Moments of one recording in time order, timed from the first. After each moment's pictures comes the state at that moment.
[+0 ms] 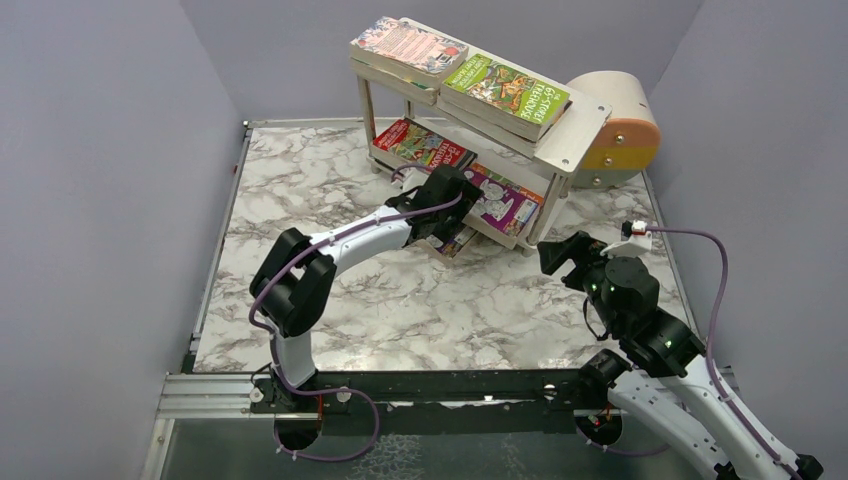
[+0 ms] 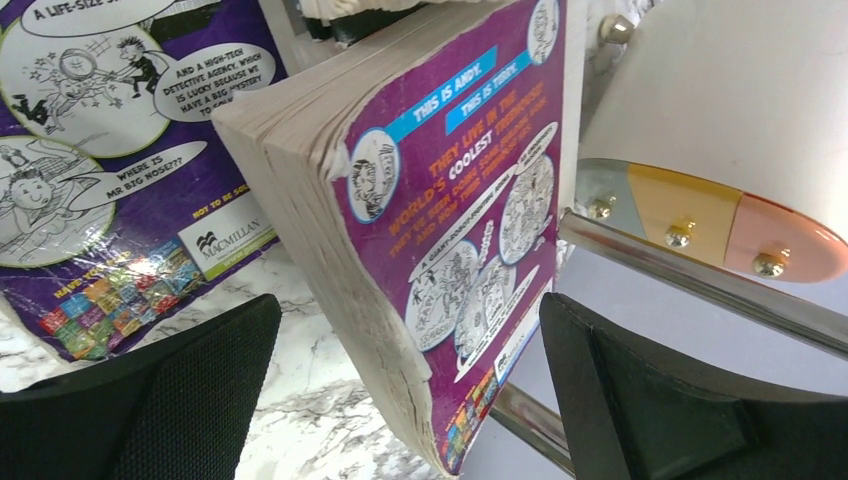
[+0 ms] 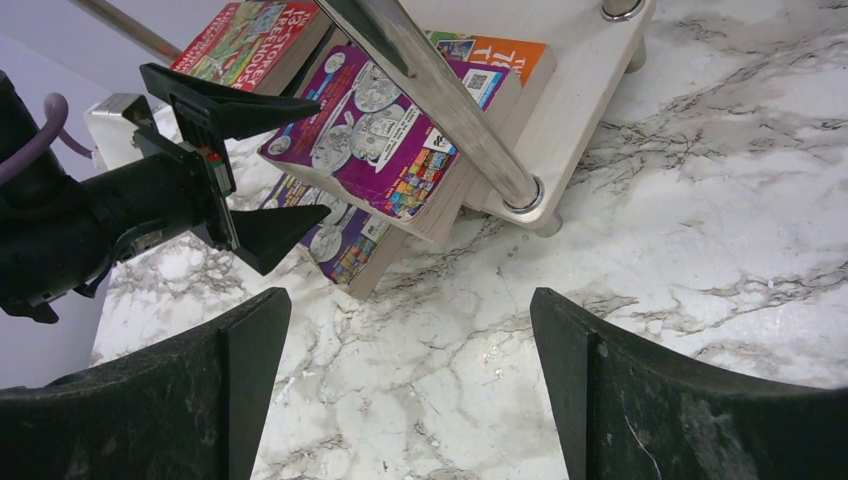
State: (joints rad) left arm -0.76 1.83 1.35 -0.23 -0.21 -1.53; right arm 0.63 0.45 0.65 -0.51 0.47 0.69
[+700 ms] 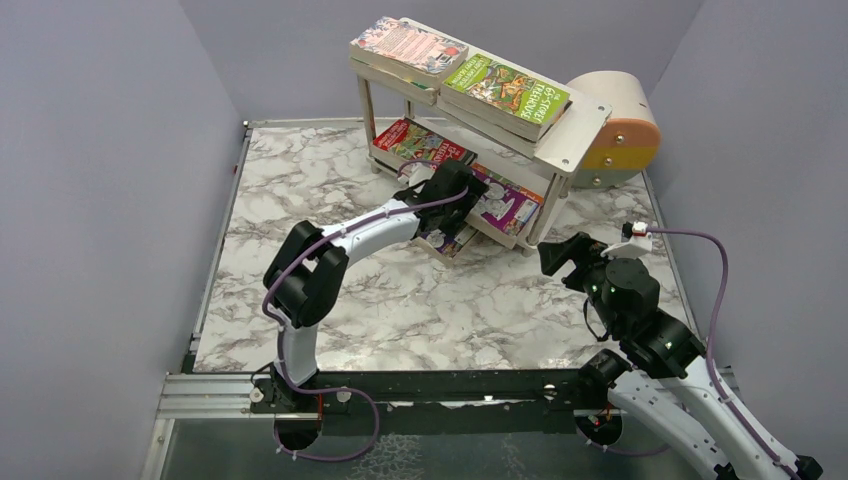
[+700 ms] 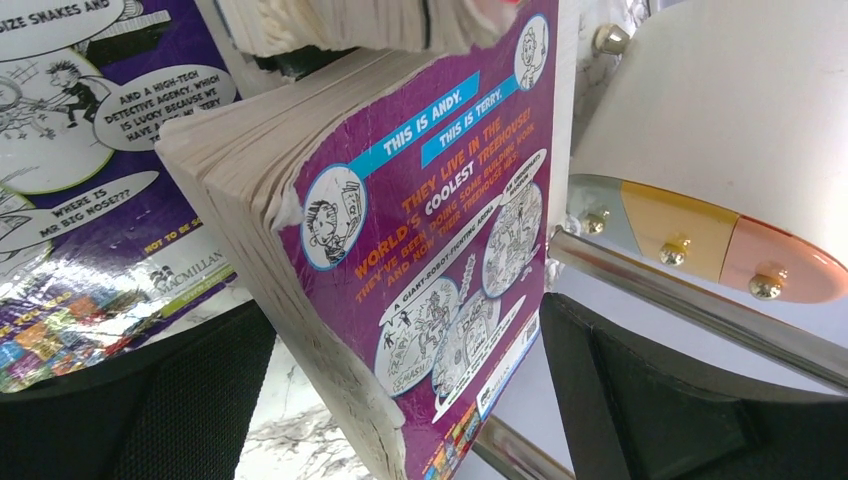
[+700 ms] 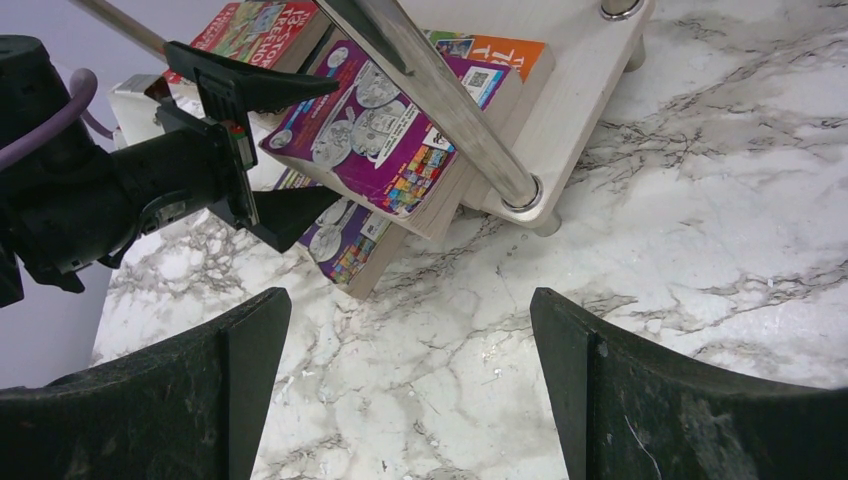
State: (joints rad) left arm -0.75 1.91 1.44 -0.25 -0.20 -1.54; right arm 0.63 0.44 0.64 -0.51 0.47 0.69
